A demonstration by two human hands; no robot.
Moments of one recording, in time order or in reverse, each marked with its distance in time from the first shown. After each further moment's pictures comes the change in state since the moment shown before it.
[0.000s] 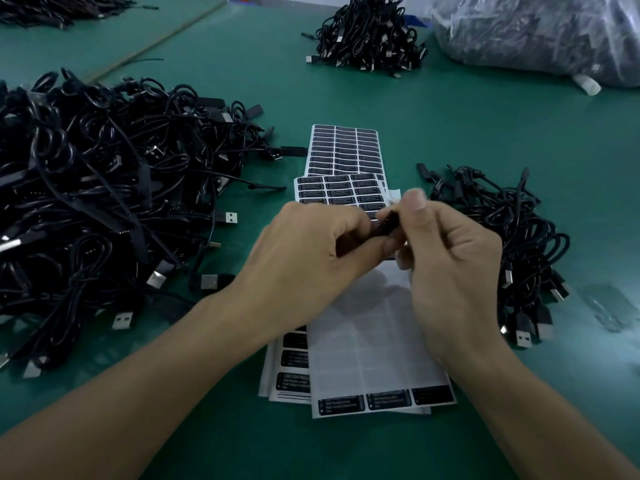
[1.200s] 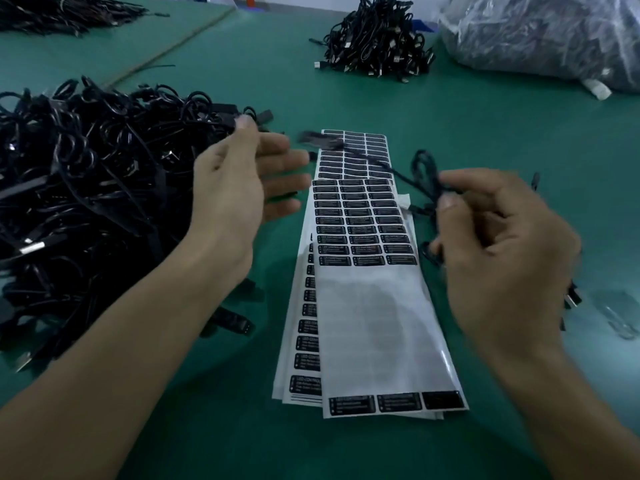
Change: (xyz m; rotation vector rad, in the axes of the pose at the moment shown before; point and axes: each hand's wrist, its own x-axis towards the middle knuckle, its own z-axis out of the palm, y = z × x) left_hand 0.025 -0.014 -0.045 -0.771 0.508 -0.441; right_hand 0.011 -0.010 -0.021 -0.507 0.142 -0.321
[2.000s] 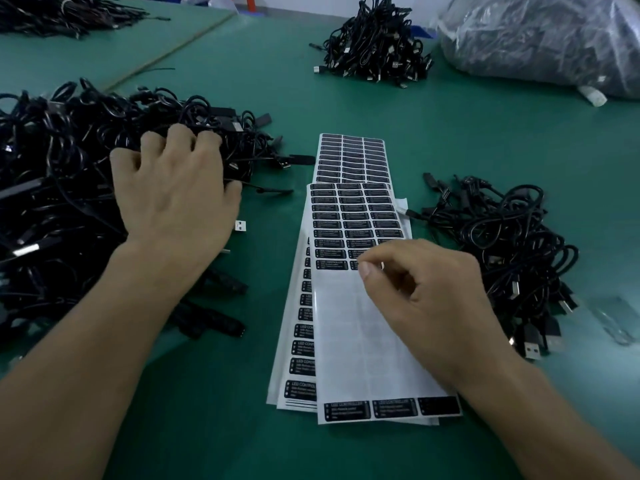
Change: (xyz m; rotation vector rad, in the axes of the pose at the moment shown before) left_hand 0.027 -0.004 -0.046 1.731 0.290 0.515; right_hand -0.021 0.009 0.013 -0.078 -0.469 -0.113
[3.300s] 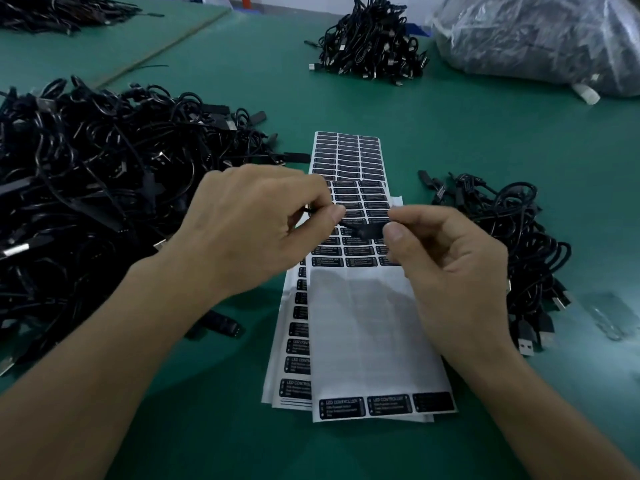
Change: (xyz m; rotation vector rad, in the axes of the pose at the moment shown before) left_hand -0.022 0.035 -0.028 -0.638 0.014 0.568; right_hand 0.007 -0.001 -0.002 0.524 0.272 0.204
